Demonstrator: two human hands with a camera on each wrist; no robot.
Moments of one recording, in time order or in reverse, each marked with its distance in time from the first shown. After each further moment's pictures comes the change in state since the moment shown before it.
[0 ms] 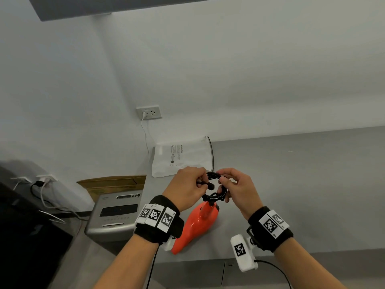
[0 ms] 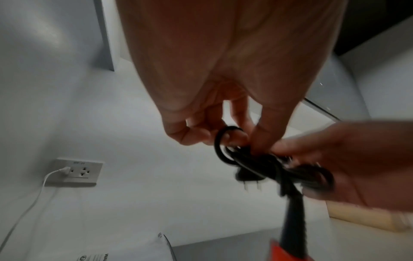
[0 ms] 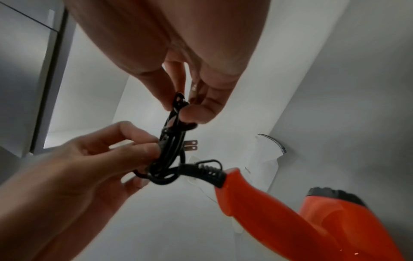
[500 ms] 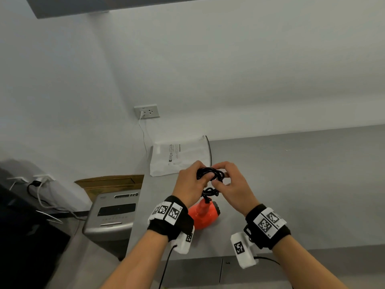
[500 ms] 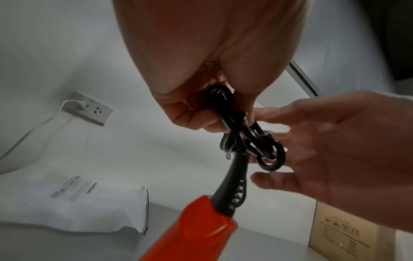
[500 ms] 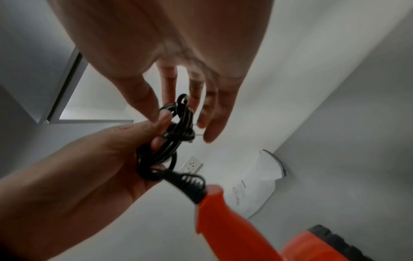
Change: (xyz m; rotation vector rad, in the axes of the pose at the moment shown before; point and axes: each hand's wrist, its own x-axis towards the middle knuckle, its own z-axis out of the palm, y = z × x) left_hand 0.011 0.003 0.029 -0.366 0.141 -0.255; right_hand 0.001 0.002 -0.002 -0.375 -0.042 -0.193
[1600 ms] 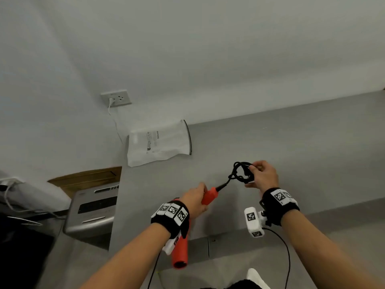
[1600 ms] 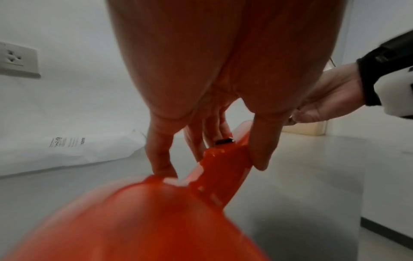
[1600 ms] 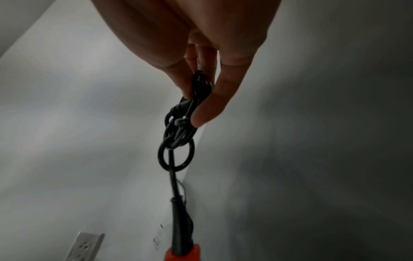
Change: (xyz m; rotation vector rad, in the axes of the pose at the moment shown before) left_hand -0.018 -0.073 0.106 0.525 -0.678 -0.077; right_hand -0.012 0.135 -0.098 0.200 0.549 0.593
